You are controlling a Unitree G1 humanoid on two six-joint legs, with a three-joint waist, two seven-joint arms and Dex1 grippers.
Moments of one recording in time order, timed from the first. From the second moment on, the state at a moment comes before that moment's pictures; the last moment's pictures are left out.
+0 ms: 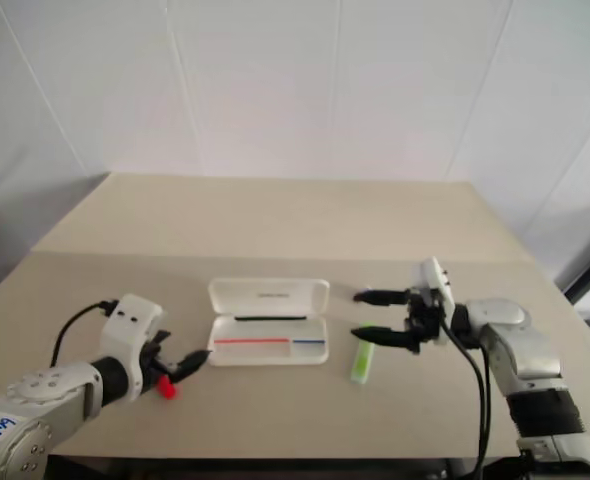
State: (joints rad) left arm -0.26 0.48 0.36 -0.93 -0.38 1.61 -0.26; right arm -0.57 -0.69 -0.03 0.17 0.55 0.30 1.39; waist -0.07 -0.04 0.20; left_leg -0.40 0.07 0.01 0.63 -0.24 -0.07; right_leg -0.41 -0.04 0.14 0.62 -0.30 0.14
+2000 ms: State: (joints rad) left arm -0.55 0.26 0.30 -0.60 0.27 1.62 -0.20; right arm -0.62 -0.66 -0.01 0.28 0.52 0.24 1.44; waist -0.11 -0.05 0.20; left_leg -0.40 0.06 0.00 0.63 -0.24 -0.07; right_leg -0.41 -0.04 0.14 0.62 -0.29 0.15
